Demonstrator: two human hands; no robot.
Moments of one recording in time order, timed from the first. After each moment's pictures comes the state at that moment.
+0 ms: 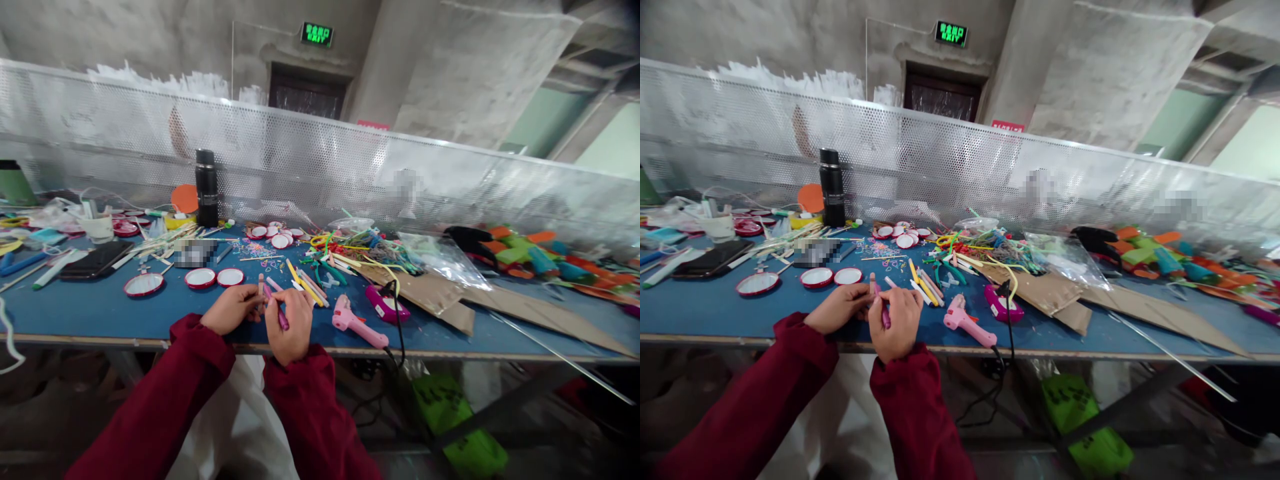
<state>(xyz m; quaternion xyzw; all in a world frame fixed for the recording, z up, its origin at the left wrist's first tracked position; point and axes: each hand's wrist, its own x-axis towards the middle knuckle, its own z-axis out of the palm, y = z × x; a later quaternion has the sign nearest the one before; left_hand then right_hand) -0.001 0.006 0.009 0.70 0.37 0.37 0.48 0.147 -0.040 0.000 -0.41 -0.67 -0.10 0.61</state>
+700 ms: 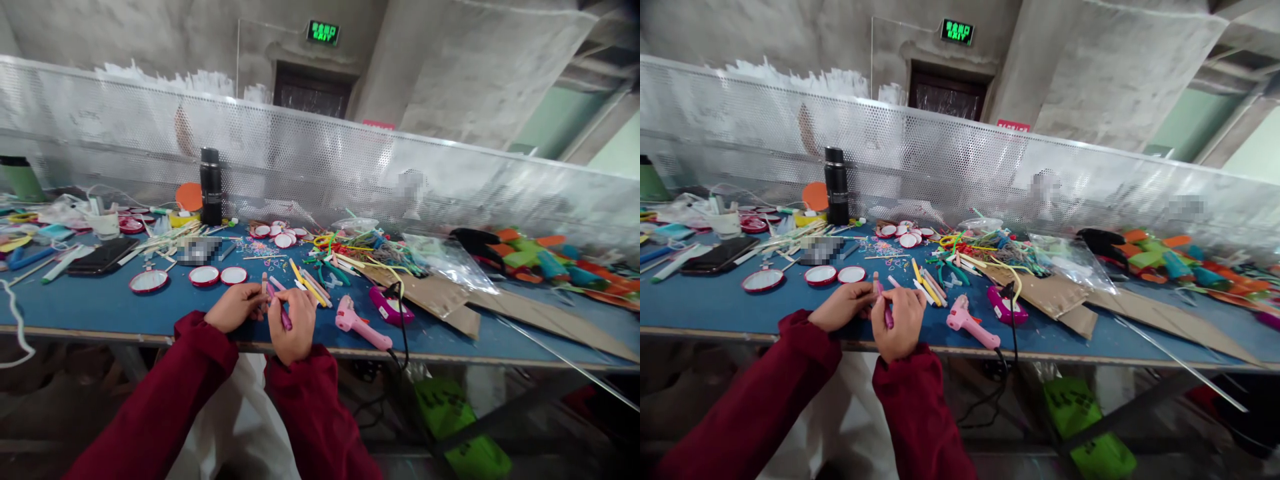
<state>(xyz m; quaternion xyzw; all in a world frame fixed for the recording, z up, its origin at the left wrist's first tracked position) 0.000 0.007 0.009 0.70 0.38 0.37 0.48 0.148 -0.039 -0.001 -0.41 -0.68 -0.11 0.60</state>
